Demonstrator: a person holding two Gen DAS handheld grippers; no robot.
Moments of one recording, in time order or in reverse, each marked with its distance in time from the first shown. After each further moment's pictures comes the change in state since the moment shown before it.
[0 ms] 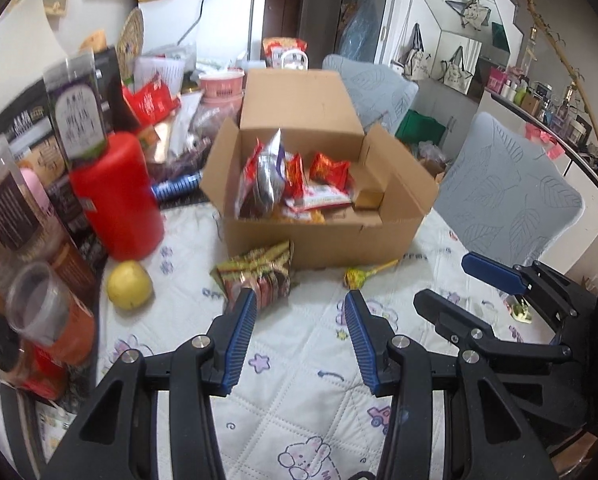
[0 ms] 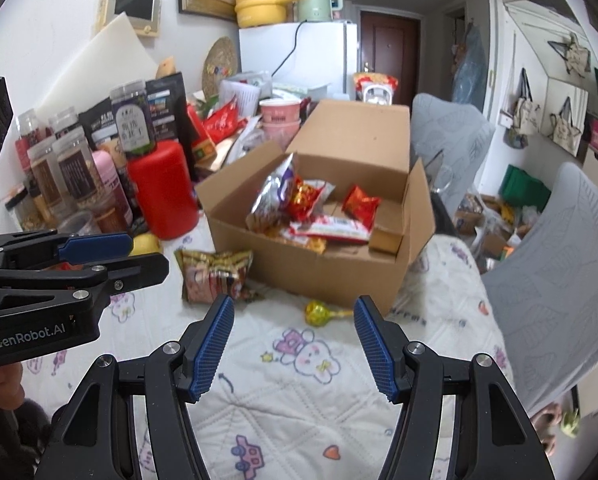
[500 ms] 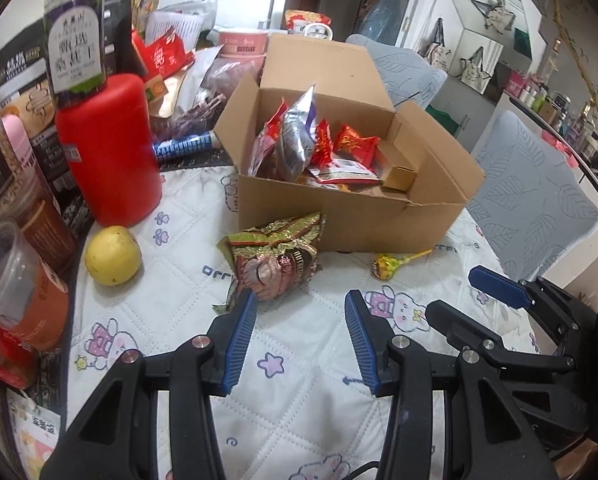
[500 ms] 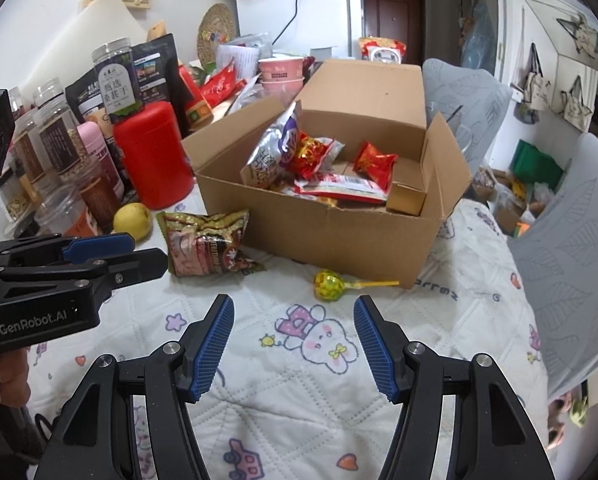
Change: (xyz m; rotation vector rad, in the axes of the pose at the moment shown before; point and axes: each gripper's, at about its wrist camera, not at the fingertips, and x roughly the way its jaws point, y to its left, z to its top) left arm 0.050 0.028 -0.008 -0.090 0.056 -0.007; right arm 0.048 -0.006 -0.015 0.022 0.087 0.033
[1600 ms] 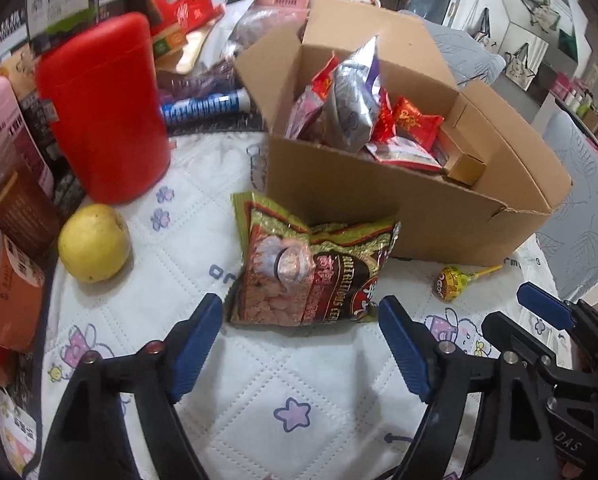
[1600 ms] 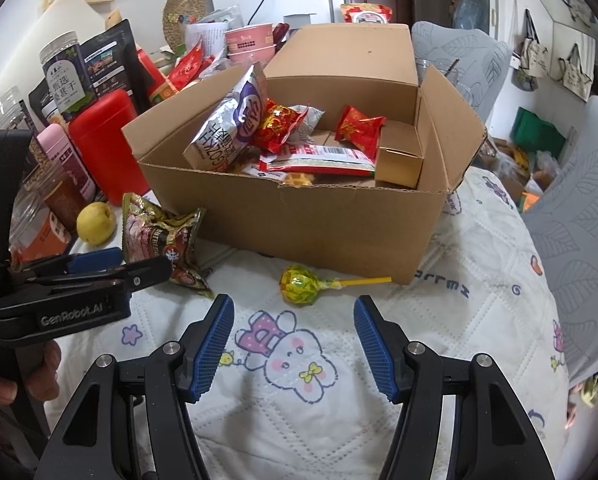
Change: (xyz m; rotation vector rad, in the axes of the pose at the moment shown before) left arm 0.065 0.012 0.009 -0.068 0.063 0.127; right arm 0.047 -0.028 0.006 0.069 0.076 0.013
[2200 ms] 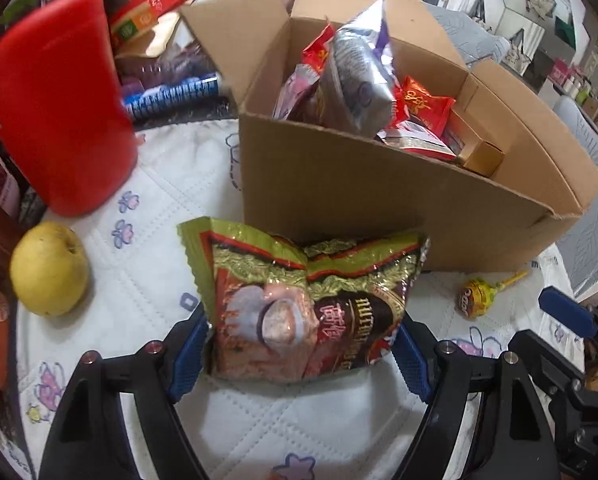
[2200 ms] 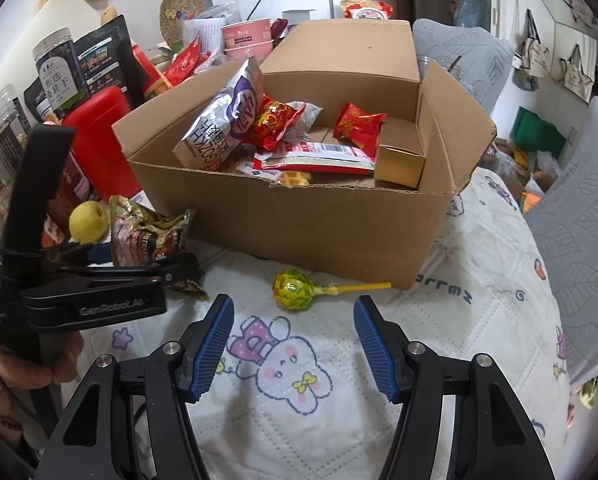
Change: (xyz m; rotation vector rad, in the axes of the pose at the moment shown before) left arm 0.048 0.000 0.015 0.011 0.065 -0.038; right arm 0.010 -0.003 0.004 0.000 0.009 -0.006
